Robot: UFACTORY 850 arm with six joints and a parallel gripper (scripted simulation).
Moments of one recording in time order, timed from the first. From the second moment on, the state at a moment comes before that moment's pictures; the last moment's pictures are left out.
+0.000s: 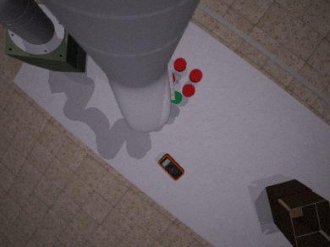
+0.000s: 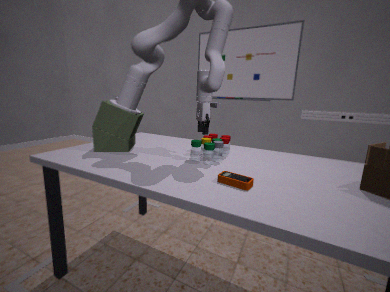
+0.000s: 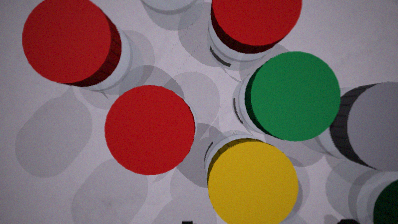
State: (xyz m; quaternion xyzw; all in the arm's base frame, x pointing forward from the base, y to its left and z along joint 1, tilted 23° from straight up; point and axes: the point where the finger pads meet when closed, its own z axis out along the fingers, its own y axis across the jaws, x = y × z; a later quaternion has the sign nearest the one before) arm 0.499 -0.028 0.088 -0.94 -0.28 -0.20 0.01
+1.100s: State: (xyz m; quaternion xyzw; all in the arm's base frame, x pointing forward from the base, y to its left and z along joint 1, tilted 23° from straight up) arm 0.519 -0.021 0.037 -0.94 -0.28 -0.20 0.01
